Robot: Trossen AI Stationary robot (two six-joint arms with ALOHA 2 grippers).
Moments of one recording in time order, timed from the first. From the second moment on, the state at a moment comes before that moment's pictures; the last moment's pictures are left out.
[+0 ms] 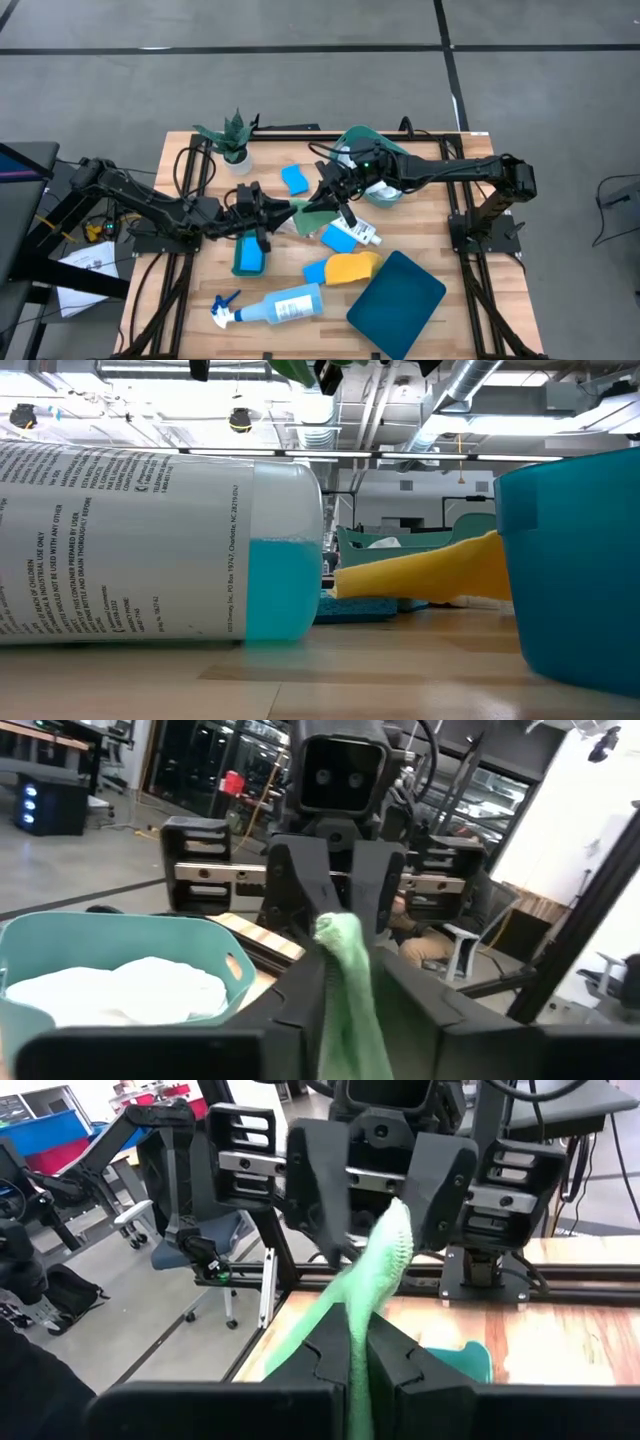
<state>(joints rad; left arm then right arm) -0.33 1.10 0.71 0.50 -0.61 -0.32 -0.12 1.63 1.33 0.09 -0.58 0.15</state>
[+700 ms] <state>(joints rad) -0.42 1.10 0.71 0.28 -0.54 -0.48 -0.23 1.56 1.32 0.02 -0.55 0.13</state>
